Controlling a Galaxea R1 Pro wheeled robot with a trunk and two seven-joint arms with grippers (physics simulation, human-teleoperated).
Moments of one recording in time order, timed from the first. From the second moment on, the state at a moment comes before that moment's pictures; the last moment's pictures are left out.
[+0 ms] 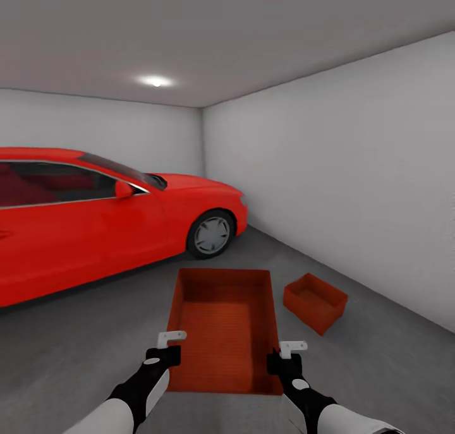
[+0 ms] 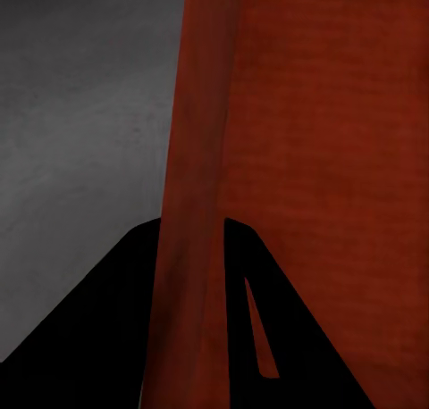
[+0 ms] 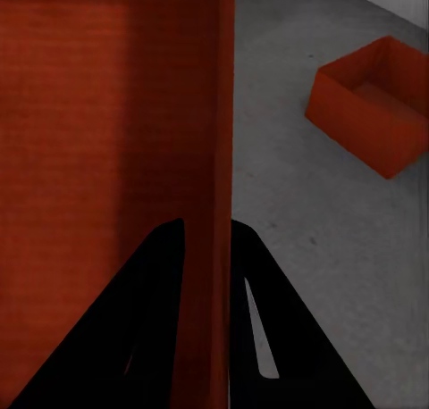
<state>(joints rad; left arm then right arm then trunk) -0.60 -0.11 0.00 -0.33 0.04 0.06 0.20 -0.65 0.12 0.27 -0.07 -0.21 -0.33 -0.16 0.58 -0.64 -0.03</state>
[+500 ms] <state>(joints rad) -0.60 -0.11 0.00 -0.33 0.04 0.06 0.20 -0.65 0.12 0.27 -0.07 -0.21 -0.33 -0.16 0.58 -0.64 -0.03</state>
